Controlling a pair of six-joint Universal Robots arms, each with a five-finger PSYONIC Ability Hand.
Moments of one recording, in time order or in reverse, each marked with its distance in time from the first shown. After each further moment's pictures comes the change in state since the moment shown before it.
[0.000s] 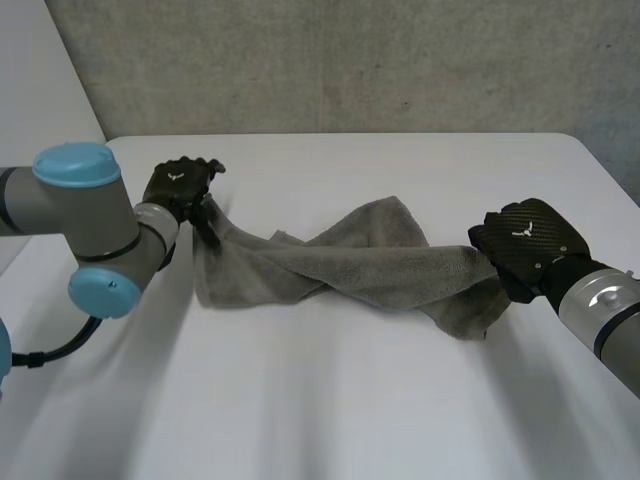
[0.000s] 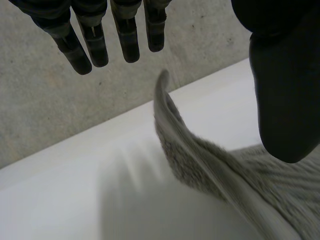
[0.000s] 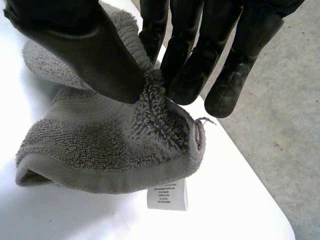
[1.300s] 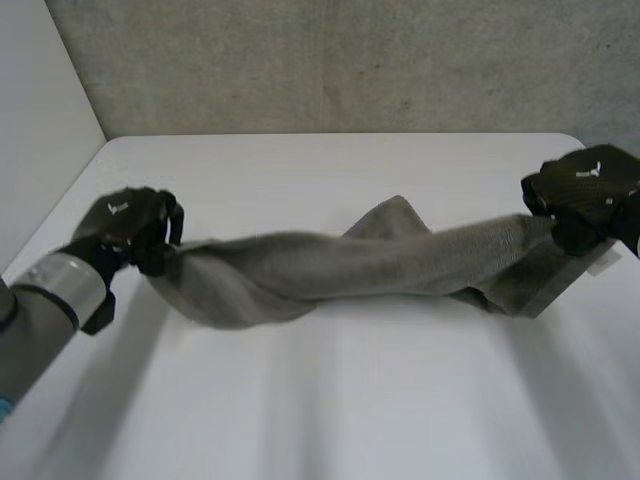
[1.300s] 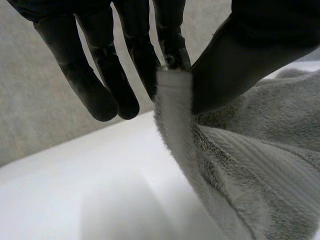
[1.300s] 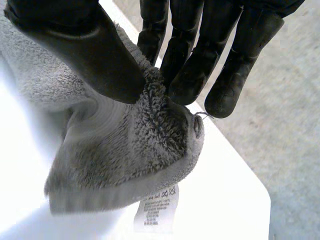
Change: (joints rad) left arm 0.138 0.651 -0.783 0.125 0.206 -0.059; right arm -0.101 -0.056 -0.314 0.449 -0.004 0.009; left_hand 1.122 1.180 1.232 1.224 1.146; right_hand 0.000 0.000 0.000 0.000 0.000
